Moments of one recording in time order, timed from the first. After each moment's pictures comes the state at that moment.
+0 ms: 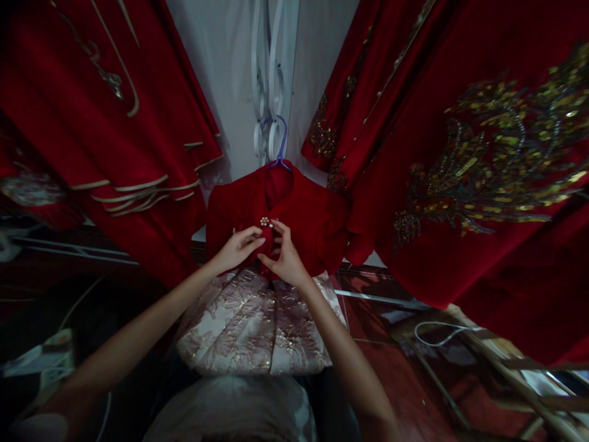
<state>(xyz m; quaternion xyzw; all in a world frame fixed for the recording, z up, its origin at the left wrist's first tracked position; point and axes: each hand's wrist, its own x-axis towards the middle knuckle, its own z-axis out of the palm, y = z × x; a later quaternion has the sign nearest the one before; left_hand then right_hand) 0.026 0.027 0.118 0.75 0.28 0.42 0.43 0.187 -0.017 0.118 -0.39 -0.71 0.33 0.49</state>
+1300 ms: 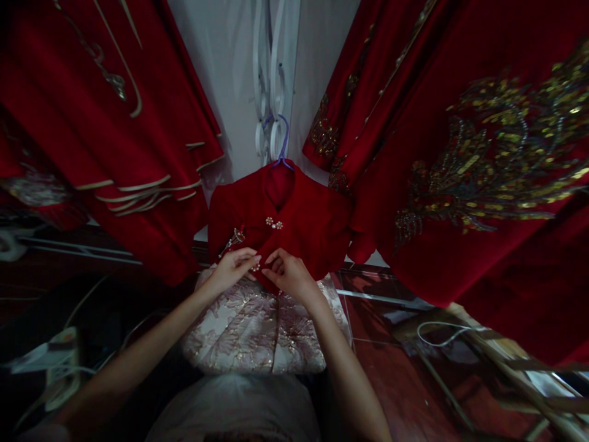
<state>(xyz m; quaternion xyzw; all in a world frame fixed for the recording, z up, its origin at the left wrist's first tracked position) 0.014 -0.017 0.091 0.62 0.37 0.41 0.56 0.196 -0.049 0.128 -0.50 -0.71 0.36 0.33</state>
